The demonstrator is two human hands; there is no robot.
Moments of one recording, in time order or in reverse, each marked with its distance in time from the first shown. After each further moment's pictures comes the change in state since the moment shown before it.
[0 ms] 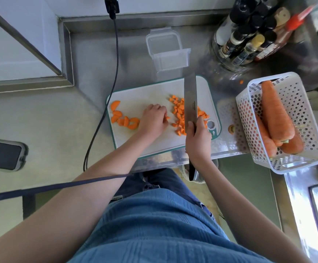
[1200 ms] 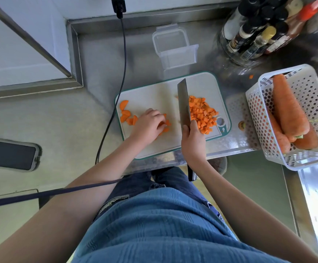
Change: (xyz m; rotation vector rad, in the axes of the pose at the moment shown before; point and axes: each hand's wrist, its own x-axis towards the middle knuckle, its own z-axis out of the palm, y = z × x) left_hand -0.032 -0.036 -0.018 -0.033 0.068 0.199; right_hand -0.013 -0.003 0.035 -0.044 -0.078 0.020
